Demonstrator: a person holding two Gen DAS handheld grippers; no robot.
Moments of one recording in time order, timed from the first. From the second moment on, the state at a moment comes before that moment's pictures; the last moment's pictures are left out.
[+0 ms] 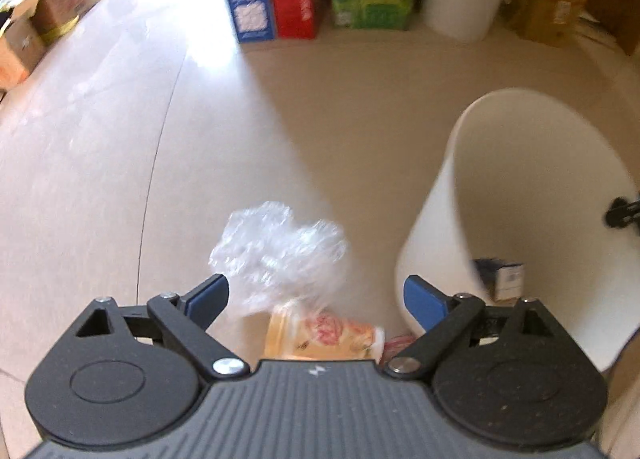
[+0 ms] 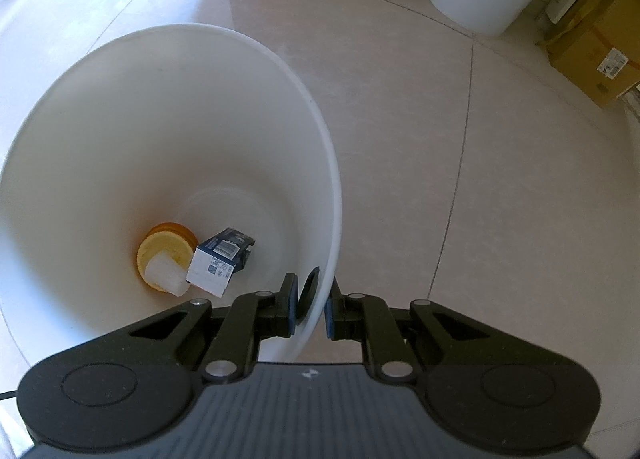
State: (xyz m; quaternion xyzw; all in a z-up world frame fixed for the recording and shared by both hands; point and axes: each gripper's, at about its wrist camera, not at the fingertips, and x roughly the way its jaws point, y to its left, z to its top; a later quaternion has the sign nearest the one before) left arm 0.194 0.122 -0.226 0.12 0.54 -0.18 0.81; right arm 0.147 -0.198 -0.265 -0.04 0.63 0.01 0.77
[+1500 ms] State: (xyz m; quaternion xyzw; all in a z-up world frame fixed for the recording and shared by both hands) left arm 0.124 0.141 -0.462 -0.09 0.66 0.05 0.75; right arm 0.156 -0.195 -0.276 -0.04 0.65 -0.02 0.76
